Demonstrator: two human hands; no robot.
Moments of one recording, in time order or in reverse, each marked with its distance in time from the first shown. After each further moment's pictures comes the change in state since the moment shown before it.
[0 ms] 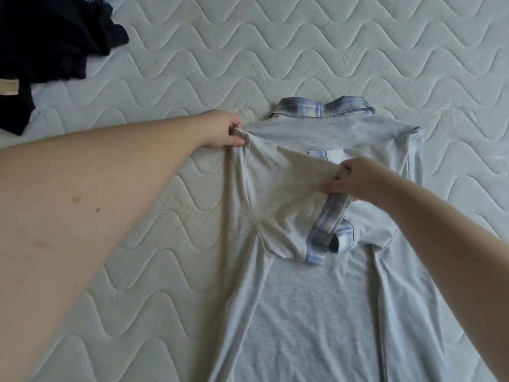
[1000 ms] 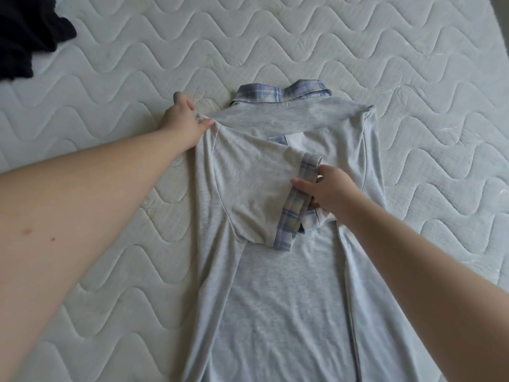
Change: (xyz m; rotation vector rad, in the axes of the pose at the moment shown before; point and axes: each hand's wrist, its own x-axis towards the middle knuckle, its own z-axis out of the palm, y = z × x) left_hand -0.014 0.038 0.025 -0.363 0.412 -0.389; right_hand -0.028 0.042 0.043 0.485 0.134 0.089
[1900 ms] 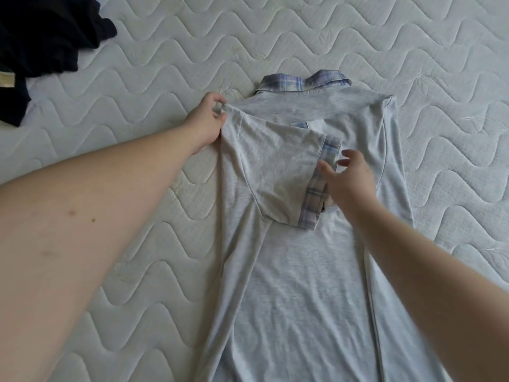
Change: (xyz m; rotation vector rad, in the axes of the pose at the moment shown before) left_hand -0.025 -0.024 0.000 -0.318 -0.104 0.044; right_hand -0.043 -0.003 0.024 -0.011 0.343 -0.057
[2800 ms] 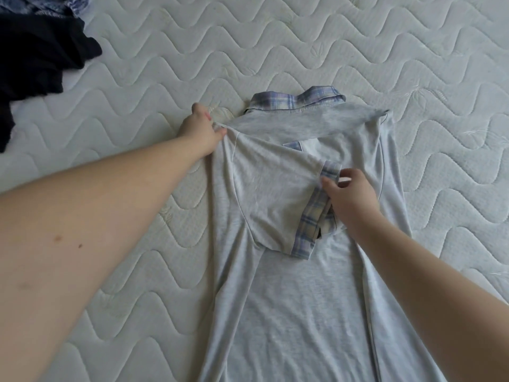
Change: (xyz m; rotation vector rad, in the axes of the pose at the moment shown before) left_hand 0.023 0.028 0.003 0.325 0.066 -0.049; right_hand 0.031 0.007 -0.007 0.055 -0.054 0.112
